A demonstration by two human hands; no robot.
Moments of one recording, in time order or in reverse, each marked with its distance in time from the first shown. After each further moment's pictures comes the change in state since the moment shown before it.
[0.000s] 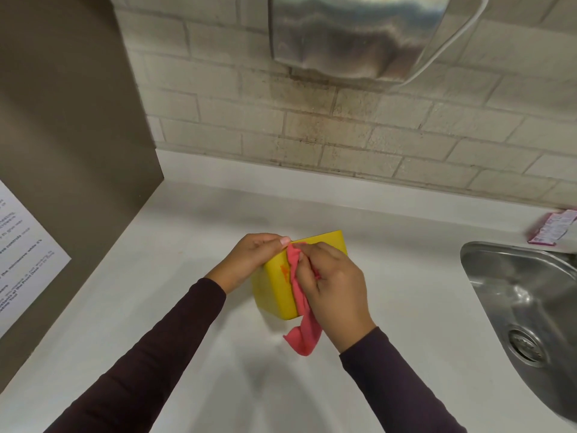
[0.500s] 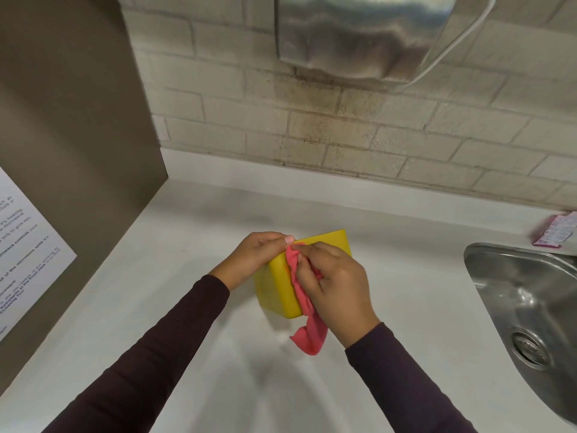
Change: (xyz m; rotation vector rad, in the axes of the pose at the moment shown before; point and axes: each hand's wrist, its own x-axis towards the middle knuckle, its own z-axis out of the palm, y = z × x) left_hand -0.001 0.006 0.001 0.033 -0.014 -0.007; right_hand 0.002 0.002 0.000 -0.010 -0.028 -0.058
